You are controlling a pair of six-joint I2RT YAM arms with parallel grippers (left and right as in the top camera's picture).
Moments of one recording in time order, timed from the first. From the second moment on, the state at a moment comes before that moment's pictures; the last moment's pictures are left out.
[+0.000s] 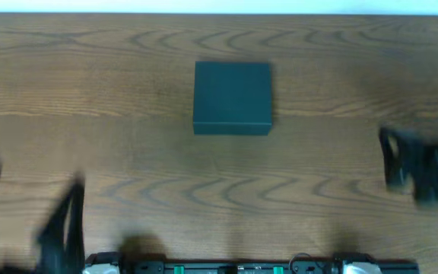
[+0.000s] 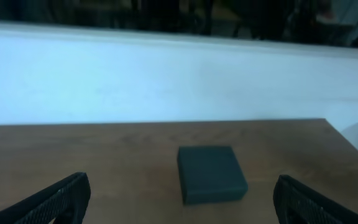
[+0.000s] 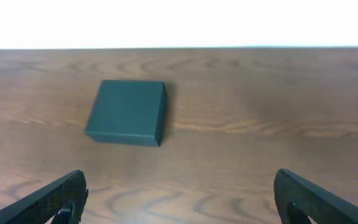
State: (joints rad) left arm 0.05 1.04 2.52 -1.70 0.27 -0.06; right arm -0.01 1.12 2.24 -1.69 -0.15 0.04
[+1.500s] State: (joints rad) left arm 0.05 0.88 0.19 0.21 0.18 -0.39; right arm -0.11 0.72 0.06 0.48 -0.34 0.22
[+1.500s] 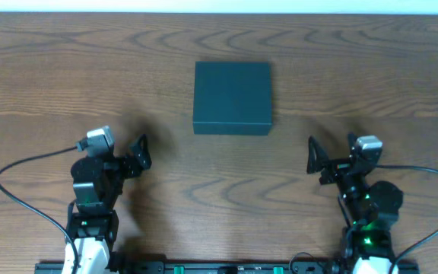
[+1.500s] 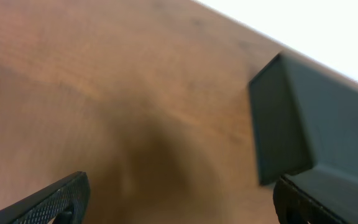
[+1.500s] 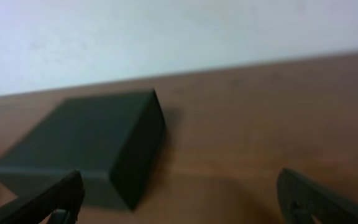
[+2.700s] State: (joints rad) left arm 0.08 0.76 0.07 -0.11 -0.07 -0.61; right arm -0.12 0.66 0.01 -0.05 -0.25 0.24
